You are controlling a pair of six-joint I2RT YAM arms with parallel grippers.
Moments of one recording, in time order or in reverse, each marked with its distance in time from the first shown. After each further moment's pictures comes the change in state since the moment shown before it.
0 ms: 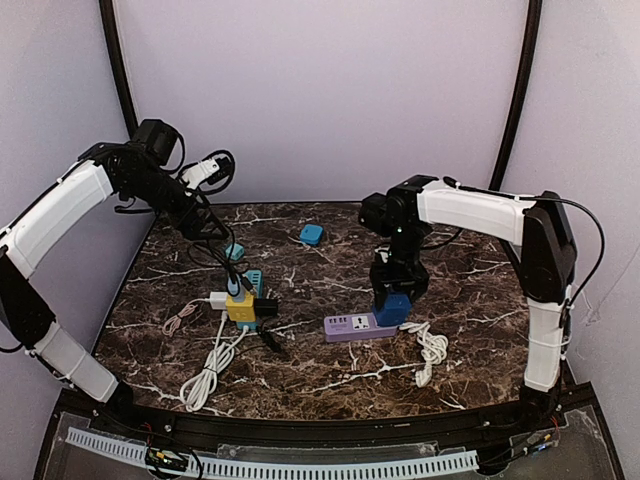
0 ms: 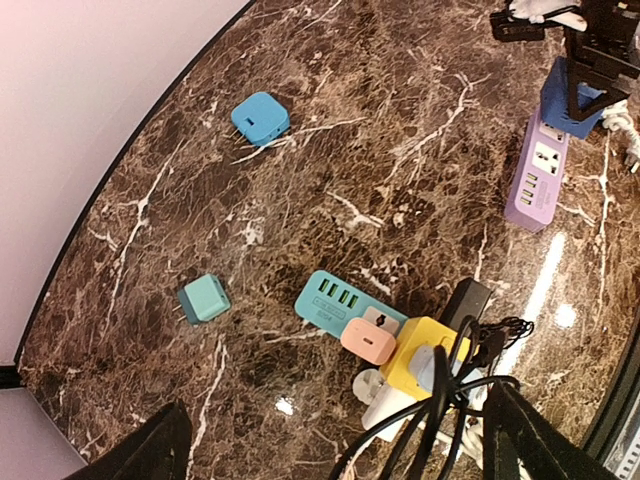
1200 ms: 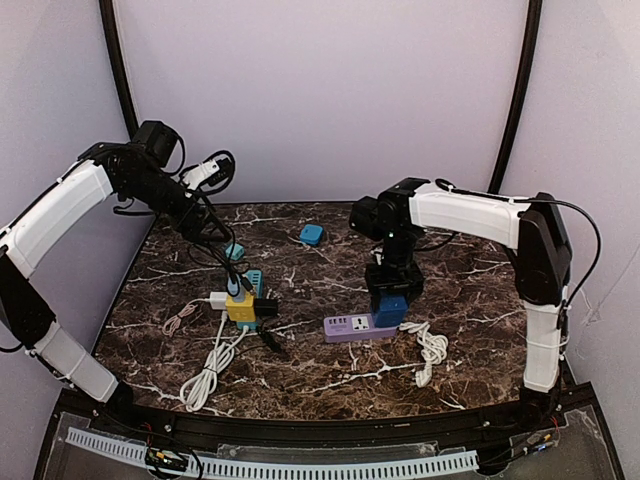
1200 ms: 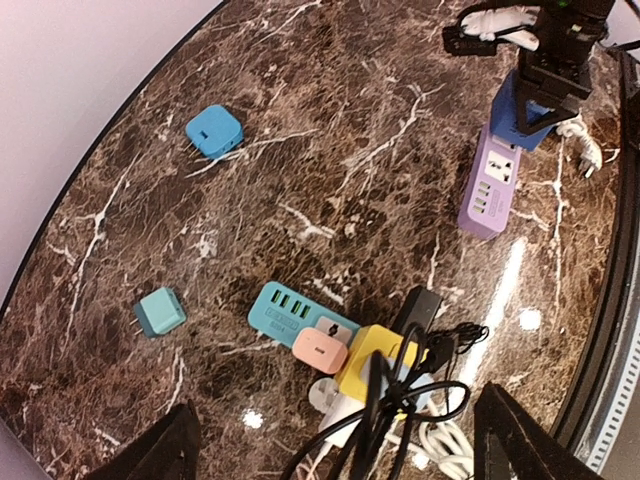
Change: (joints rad) left arm 0.001 0.000 0.002 -0.040 0.092 -0.007; right arm 0.051 0.022 0.018 0.000 0.075 0.096
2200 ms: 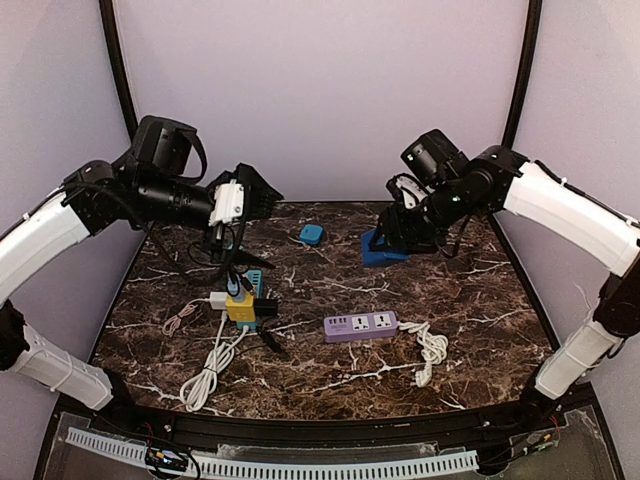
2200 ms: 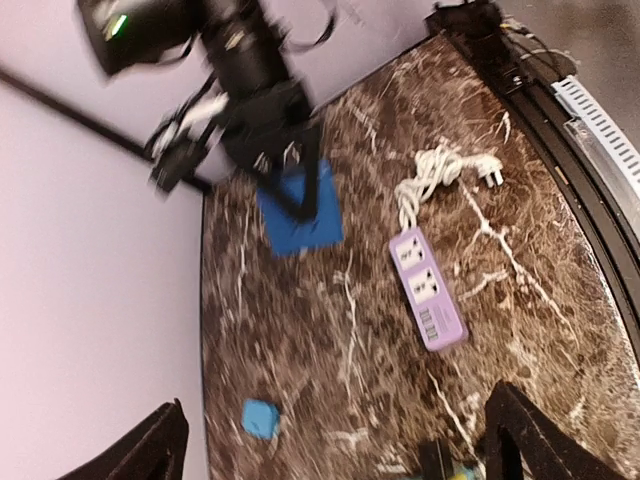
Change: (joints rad) left arm -0.433 -0.165 -0.049 0.240 -0.005 0.409; right arm -0.003 -0.470 -0.135 0.312 -0.031 -0.048
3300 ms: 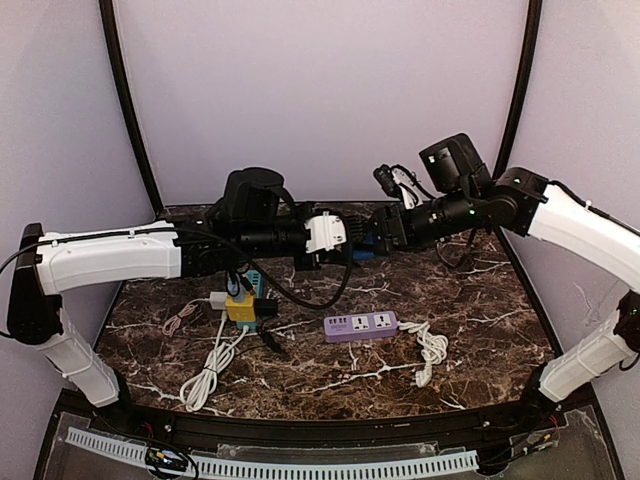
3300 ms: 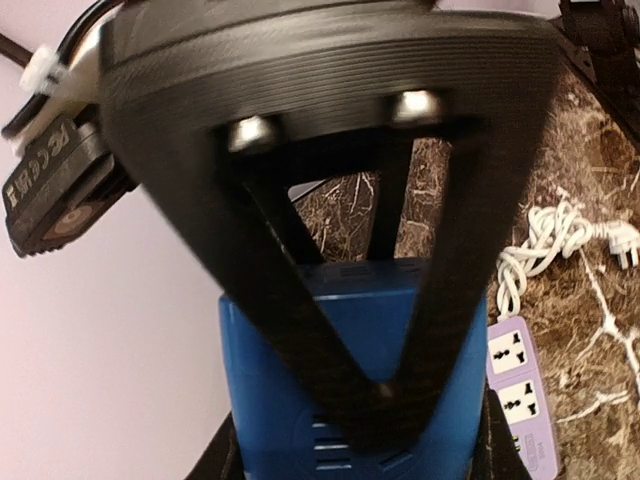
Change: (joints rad) left arm -0.224 0.254 -0.236 0.789 -0.245 -0.107; right arm 0.061 -0.168 -0.195 0.340 -0.167 -0.114
